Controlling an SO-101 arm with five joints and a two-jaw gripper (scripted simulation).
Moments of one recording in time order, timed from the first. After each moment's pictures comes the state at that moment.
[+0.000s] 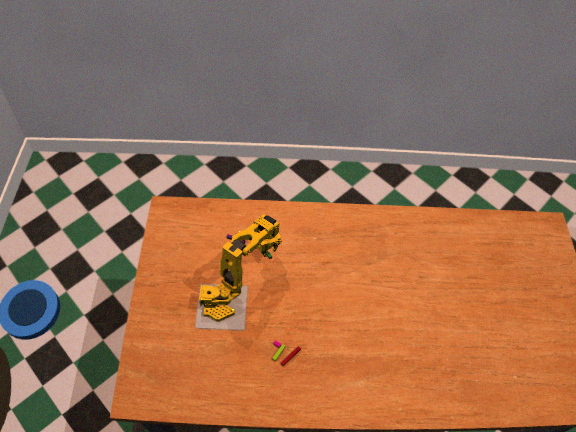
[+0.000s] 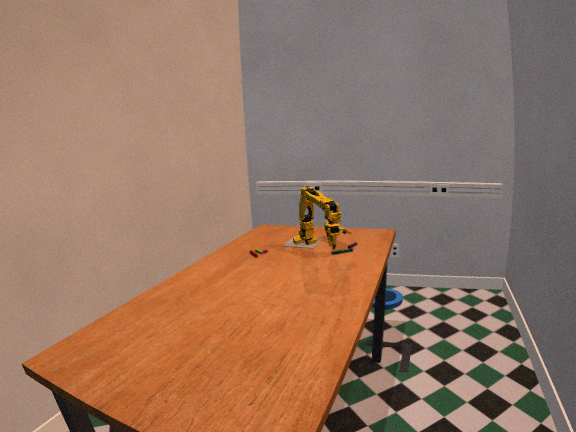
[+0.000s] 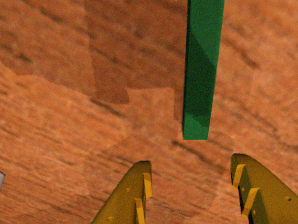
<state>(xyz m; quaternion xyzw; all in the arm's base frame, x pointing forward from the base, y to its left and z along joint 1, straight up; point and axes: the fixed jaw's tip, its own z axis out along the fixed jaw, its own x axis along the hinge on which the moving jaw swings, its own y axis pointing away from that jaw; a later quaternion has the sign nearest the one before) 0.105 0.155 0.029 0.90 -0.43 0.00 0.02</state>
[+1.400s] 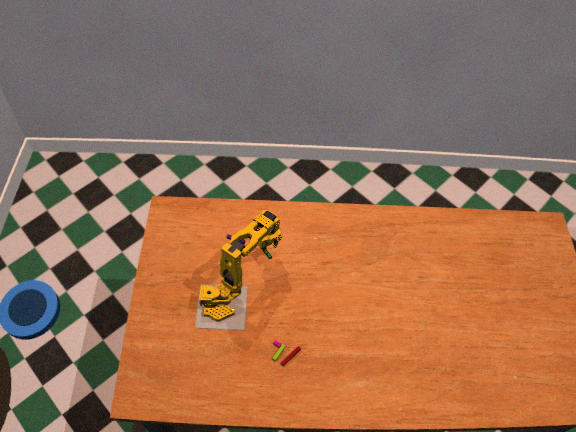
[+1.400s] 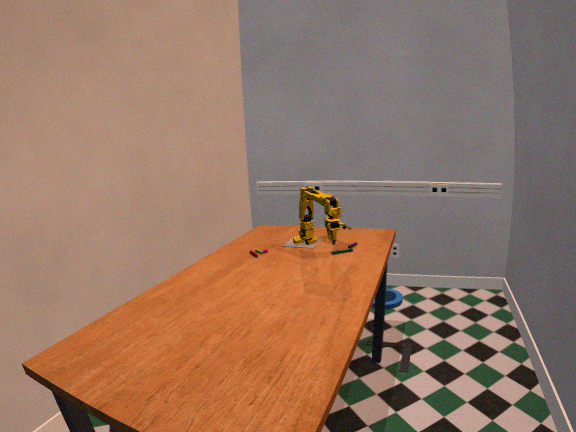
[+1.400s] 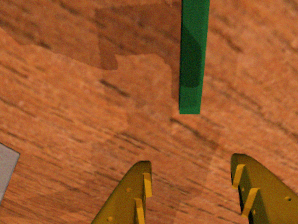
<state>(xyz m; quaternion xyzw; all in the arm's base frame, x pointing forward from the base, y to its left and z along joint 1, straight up) 0.105 0.155 0.049 0.90 -0.43 0.00 0.02</state>
